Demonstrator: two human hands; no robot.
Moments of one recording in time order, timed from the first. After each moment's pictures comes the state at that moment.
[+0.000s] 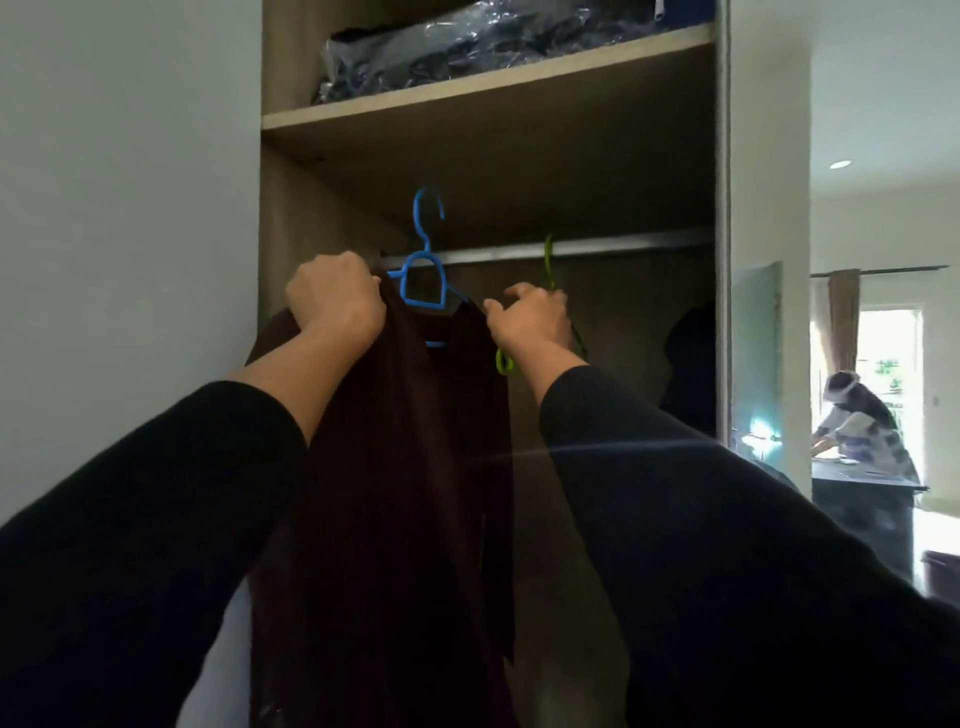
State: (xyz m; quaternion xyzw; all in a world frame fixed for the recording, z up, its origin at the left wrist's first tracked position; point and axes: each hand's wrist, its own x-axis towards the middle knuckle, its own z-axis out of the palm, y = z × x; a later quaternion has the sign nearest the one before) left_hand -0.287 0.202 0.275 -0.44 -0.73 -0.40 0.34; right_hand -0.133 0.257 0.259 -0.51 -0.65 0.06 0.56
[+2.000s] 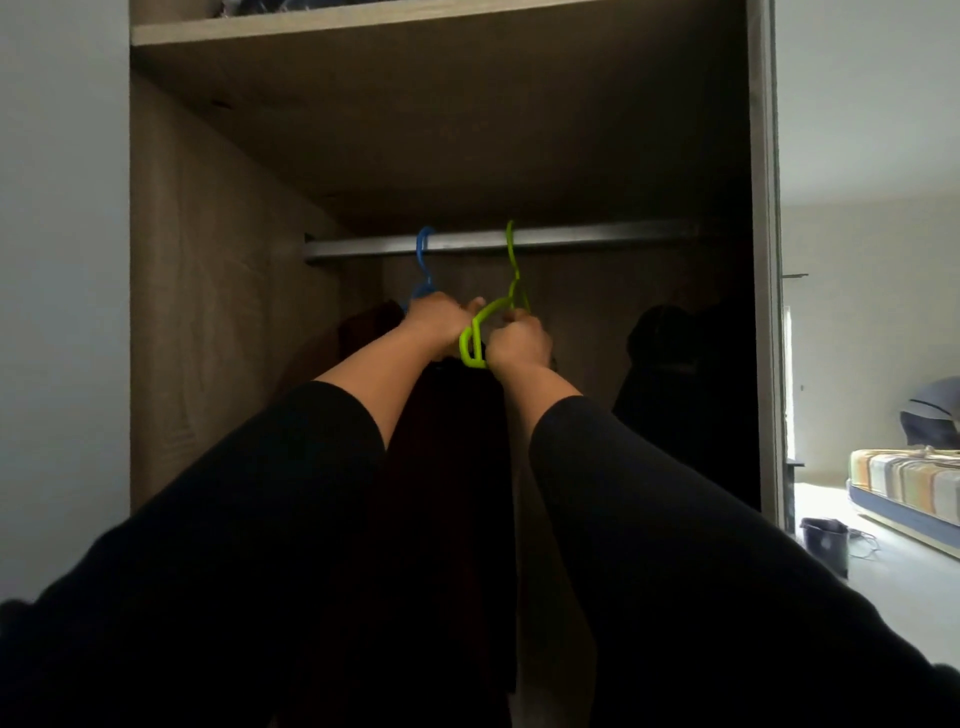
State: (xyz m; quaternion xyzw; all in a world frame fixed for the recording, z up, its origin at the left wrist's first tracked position) left_hand -0.214 0.322 0.277 -0.68 -0.61 -0.41 -0.02; right_hand -0.126 0.315 0.247 -0.53 -0.58 0.14 0.60
